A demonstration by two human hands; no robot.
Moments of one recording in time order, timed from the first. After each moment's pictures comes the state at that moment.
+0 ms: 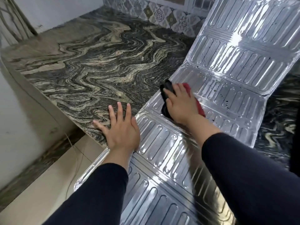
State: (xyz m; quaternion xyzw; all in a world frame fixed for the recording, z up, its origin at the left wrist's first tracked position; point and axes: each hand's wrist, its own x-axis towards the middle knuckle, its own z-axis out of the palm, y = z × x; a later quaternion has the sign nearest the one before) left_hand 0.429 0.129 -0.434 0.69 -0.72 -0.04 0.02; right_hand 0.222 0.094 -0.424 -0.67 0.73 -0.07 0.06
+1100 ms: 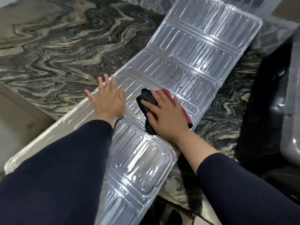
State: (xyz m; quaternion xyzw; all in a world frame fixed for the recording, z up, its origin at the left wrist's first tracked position) left_hand 0.378 0.108 -0.431 0.63 -0.77 -0.06 0.01; right_hand 0.211 0.227 -0.427 -0.71 0.70 -0.08 0.06
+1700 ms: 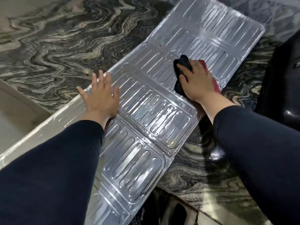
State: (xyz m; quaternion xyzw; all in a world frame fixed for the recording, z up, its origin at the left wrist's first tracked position) left_hand 0.404 0.102 -0.431 0.62 -0.78 -0.06 -0.01; right_hand 0.111 0.164 -0.425 -0.59 0.80 -0.06 0.07
